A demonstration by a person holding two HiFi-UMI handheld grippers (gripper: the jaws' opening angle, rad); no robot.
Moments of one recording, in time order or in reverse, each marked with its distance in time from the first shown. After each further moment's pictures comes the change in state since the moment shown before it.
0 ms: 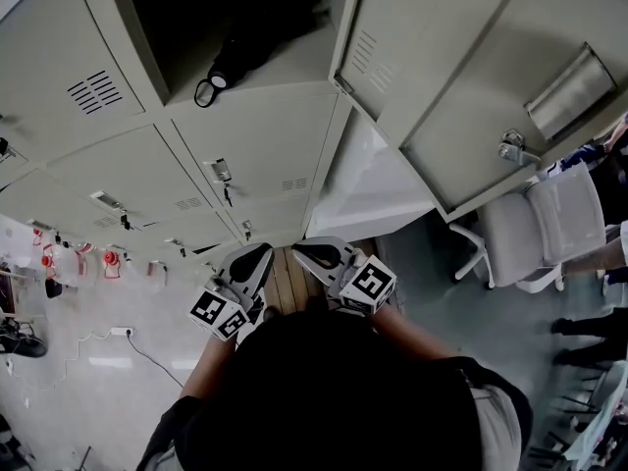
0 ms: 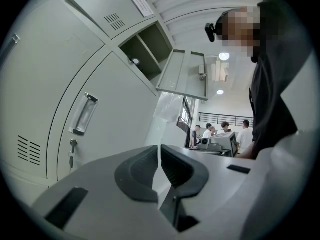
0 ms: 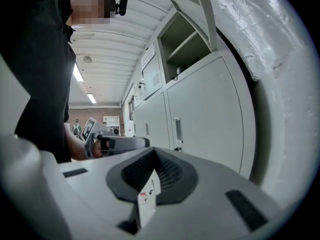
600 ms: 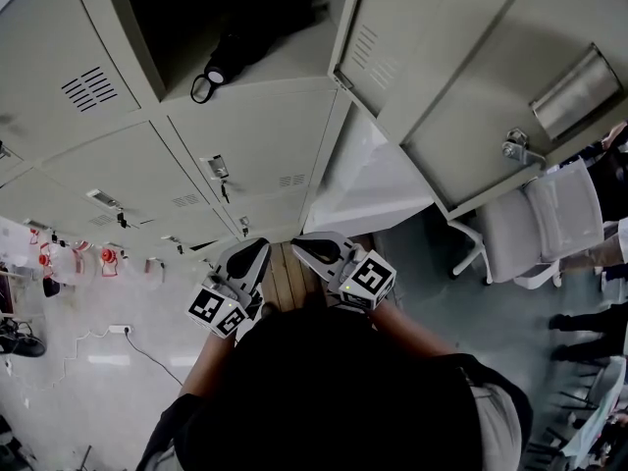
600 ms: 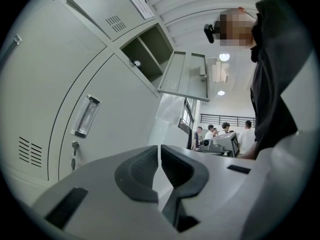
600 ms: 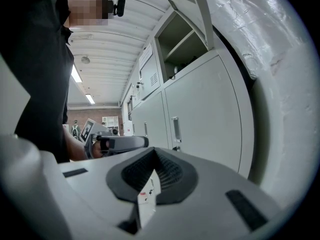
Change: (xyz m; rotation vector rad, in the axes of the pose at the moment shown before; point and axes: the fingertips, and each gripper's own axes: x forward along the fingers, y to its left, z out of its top) left arm 0.001 0.005 0.002 0.004 -0.022 0.013; right arm 0.000 -0.008 -0.004 0.037 -0.017 -0.017
